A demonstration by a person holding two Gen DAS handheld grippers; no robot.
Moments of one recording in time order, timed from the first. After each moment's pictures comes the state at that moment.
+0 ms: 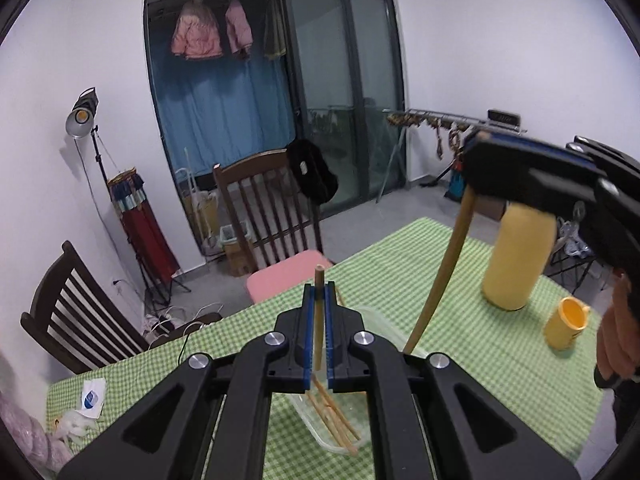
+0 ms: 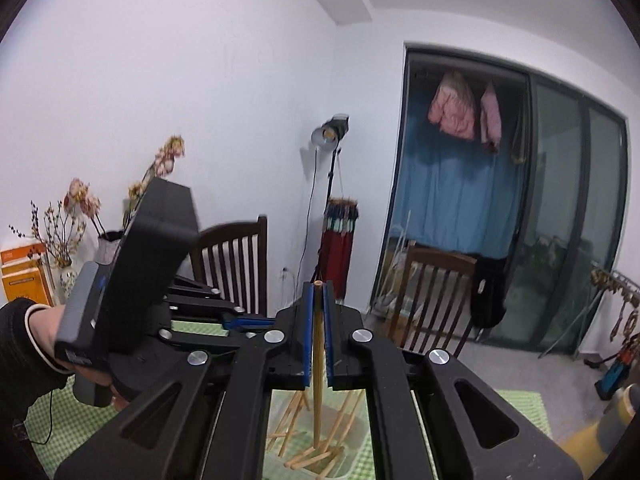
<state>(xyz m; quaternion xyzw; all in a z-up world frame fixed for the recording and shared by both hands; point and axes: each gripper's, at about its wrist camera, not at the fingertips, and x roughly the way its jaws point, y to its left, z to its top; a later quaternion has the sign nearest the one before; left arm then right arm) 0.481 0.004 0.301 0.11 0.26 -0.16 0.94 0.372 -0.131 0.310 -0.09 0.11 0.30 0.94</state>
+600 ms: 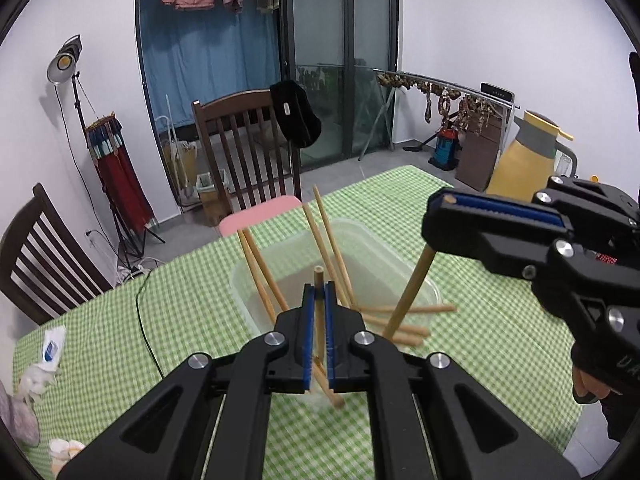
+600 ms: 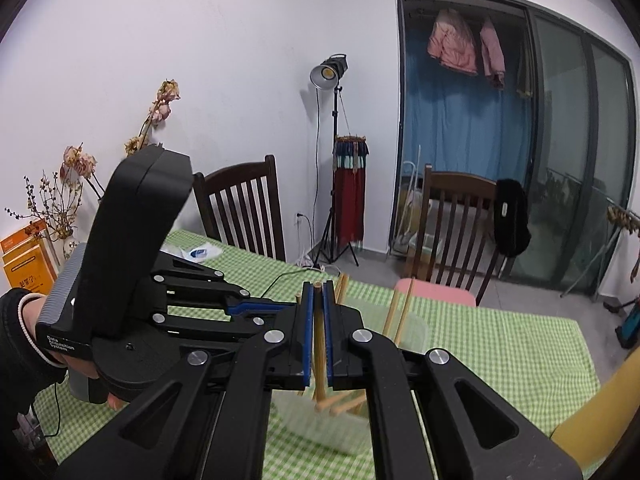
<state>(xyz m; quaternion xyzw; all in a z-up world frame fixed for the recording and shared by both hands) 0.477 0.017 0.216 0.08 0.34 -0.19 0.92 0.379 -0.111 0.234 -0.07 0.21 0.30 0.93</state>
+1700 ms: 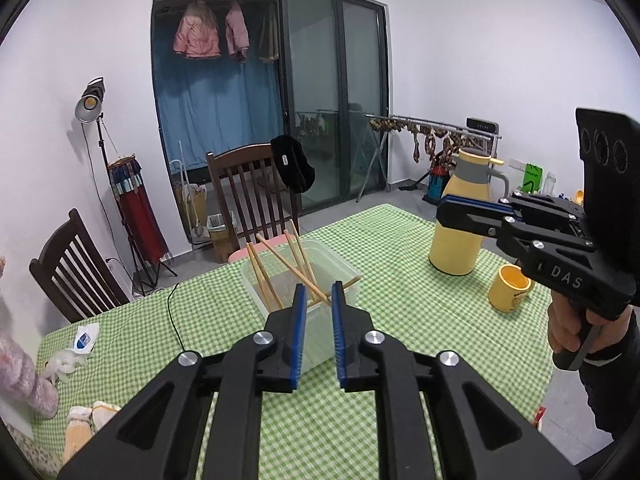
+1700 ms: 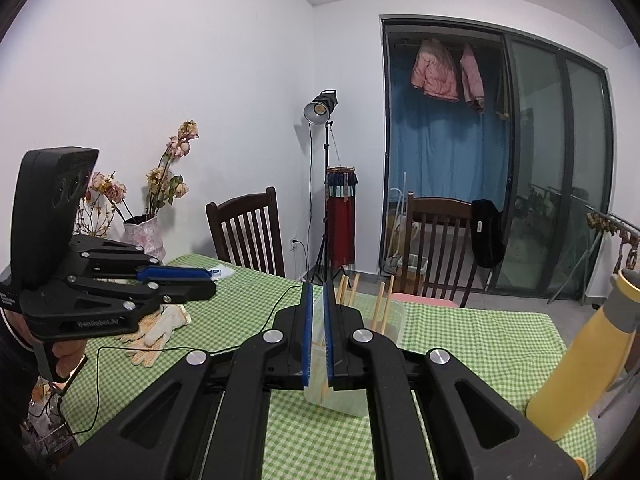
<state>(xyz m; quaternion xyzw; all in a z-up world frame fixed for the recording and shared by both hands) 0.284 0.027 0.299 0.08 0.25 -0.19 0.95 0.262 -0.158 0.275 -0.04 0.16 0.28 0.95</state>
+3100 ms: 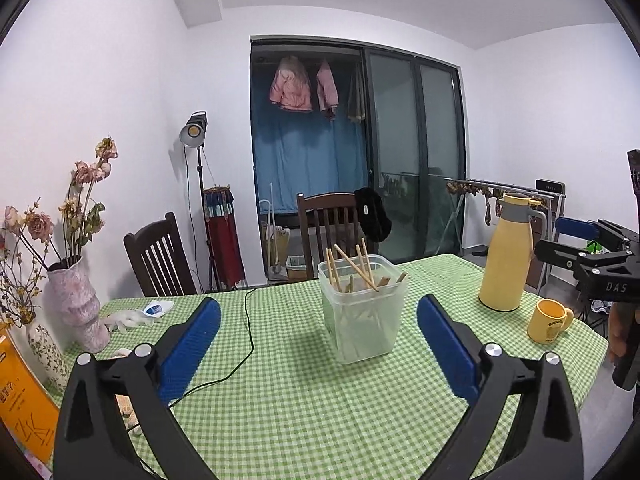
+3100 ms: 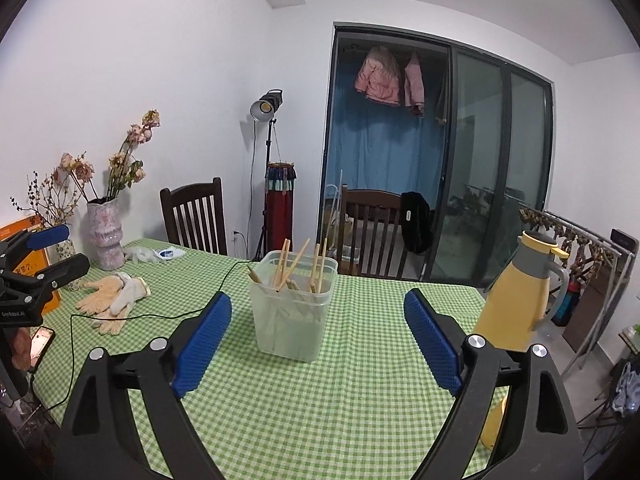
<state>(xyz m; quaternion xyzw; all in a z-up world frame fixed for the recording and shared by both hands) 0.129 0.056 0.265 0.03 0.13 -0.03 0.99 0.159 -0.198 0.252 -0.07 0.15 0.16 0.97</state>
